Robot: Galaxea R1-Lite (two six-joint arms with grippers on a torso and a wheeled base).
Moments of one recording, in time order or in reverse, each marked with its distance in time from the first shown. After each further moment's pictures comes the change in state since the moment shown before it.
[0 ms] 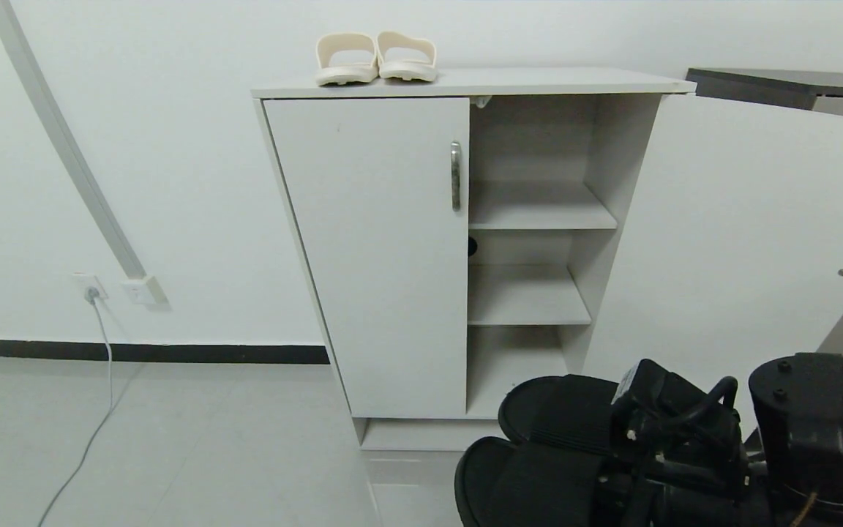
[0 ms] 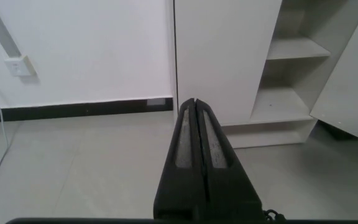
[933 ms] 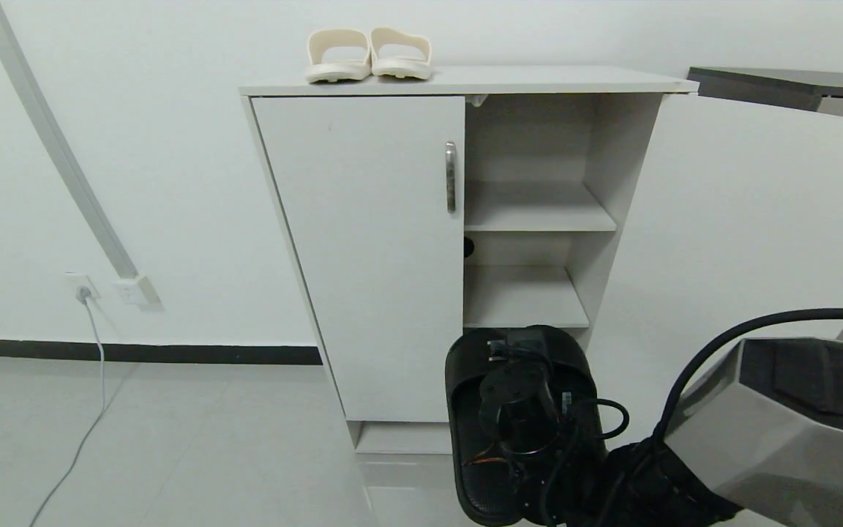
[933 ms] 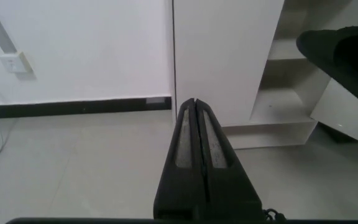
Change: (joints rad) left arm 0.000 -0.002 0.002 0.003 0.003 -0.006; right arm 0.042 0.703 -0.440 -0.346 -0.916 0.338
